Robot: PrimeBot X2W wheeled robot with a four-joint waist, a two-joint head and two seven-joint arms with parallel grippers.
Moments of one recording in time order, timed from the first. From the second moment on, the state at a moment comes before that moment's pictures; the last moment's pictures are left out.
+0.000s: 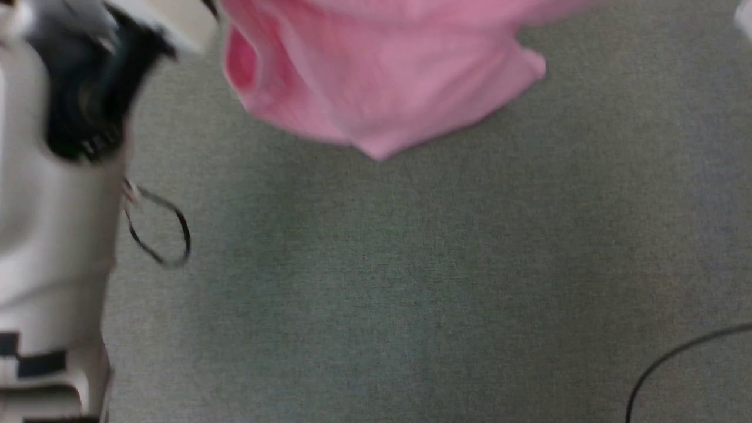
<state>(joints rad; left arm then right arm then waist) -0.95 0.34 -0.24 -0.03 -0.71 0.04 0.38 -0.91 -0.26 -0.04 -0.03 0.22 0.13 0.73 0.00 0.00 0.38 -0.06</state>
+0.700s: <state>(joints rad) -1.04 0.30 -0.24 0.35 -0.61 -0.02 0.08 -1.04 -0.27 0.09 0.26 0.21 0.13 0.48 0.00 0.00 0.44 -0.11</state>
